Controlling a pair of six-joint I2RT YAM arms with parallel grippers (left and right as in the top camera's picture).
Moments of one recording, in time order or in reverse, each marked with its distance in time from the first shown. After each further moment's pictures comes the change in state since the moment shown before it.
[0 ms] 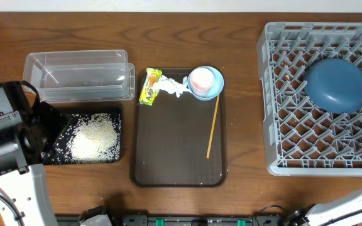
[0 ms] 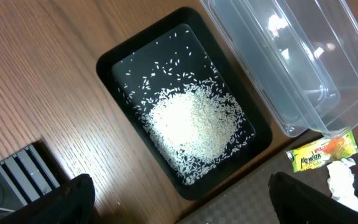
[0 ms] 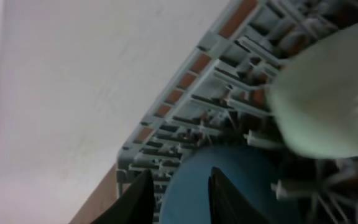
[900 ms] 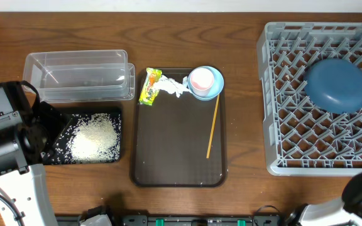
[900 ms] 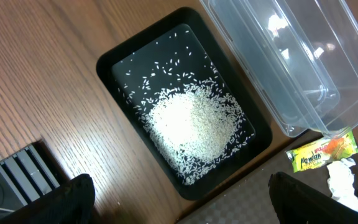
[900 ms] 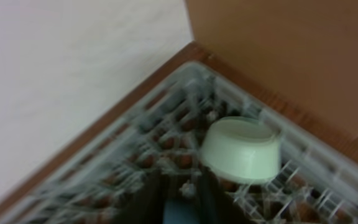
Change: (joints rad) left arm 0.000 0.000 0.000 0.000 0.000 0.000; right arm 0.312 -0.229 0.000 0.011 0.963 -0.121
